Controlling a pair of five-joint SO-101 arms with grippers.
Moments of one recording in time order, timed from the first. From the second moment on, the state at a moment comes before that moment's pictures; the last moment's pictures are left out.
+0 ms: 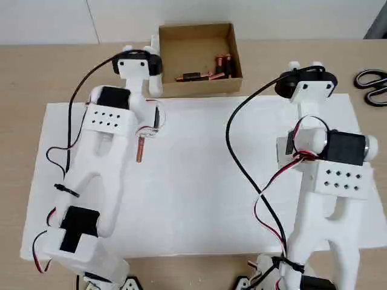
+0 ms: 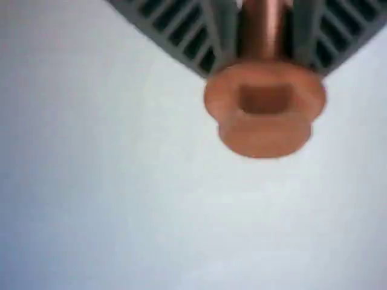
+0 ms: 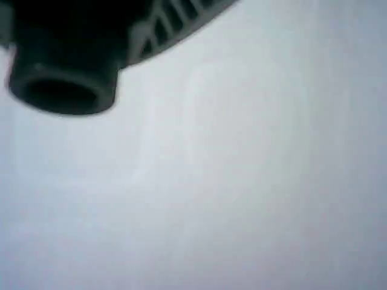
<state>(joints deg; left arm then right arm) 7.1 6.9 -6.8 87.1 10.0 6.0 -27.6 8.7 94.2 11.6</state>
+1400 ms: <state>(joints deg) 6.9 2.7 -34.4 99.4 16.2 -15.8 -74.0 66.8 36.3 1.7</state>
